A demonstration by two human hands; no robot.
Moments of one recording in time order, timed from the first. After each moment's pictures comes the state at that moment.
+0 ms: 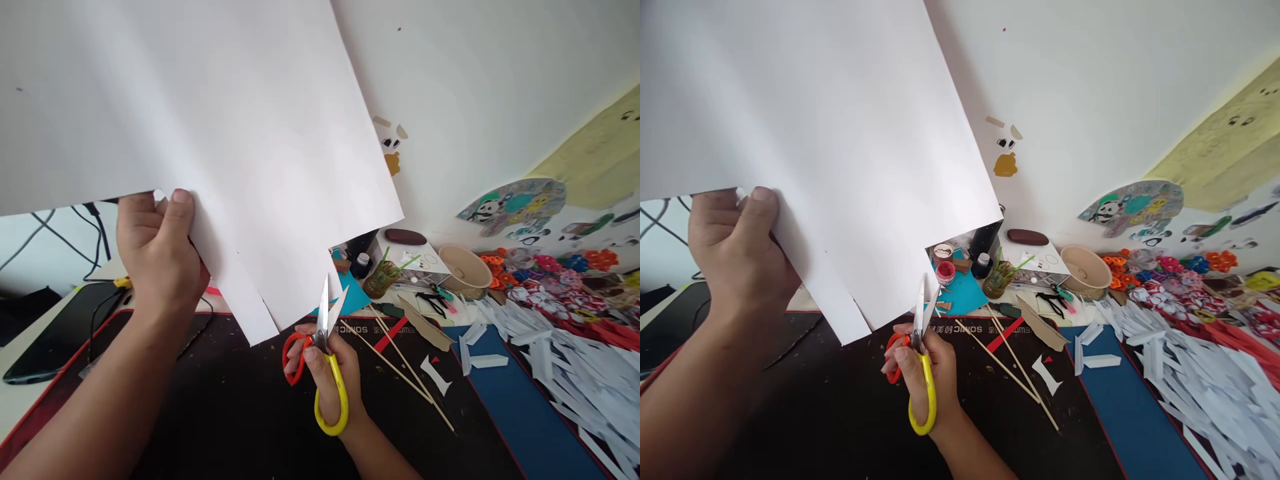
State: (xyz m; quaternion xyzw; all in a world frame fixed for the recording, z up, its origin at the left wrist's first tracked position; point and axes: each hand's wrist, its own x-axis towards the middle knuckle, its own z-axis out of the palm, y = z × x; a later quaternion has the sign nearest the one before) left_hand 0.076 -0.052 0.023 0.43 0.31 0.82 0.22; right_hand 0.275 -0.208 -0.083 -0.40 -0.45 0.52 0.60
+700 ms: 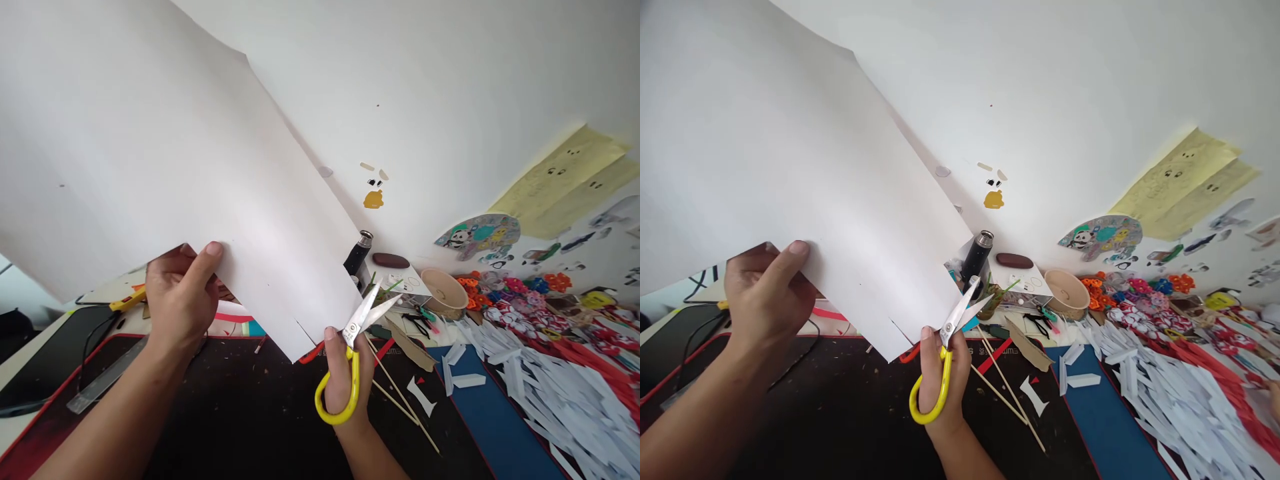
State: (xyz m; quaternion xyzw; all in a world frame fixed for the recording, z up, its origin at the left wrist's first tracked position) left_hand 0.080 -0.077 0.032 0.39 0.34 0.78 0.36; right_hand 0.281 -0.192 -0.044 -0.53 -0.43 0.28 0.68
